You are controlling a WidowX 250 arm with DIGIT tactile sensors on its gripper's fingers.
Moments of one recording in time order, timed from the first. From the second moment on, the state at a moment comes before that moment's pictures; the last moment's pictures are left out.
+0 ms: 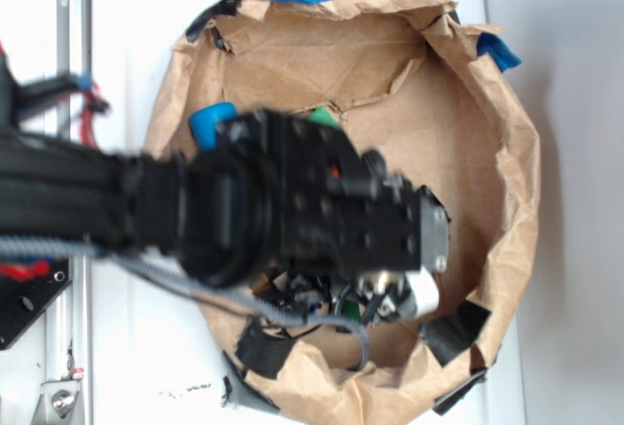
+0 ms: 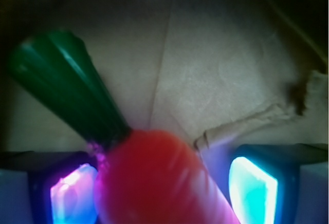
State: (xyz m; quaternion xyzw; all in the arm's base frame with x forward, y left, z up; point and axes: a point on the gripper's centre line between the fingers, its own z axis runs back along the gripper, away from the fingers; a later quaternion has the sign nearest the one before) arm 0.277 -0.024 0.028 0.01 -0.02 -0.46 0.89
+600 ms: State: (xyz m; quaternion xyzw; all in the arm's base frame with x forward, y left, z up) arm 0.275 -0.025 0.030 -0.02 -0.02 -0.44 0.90
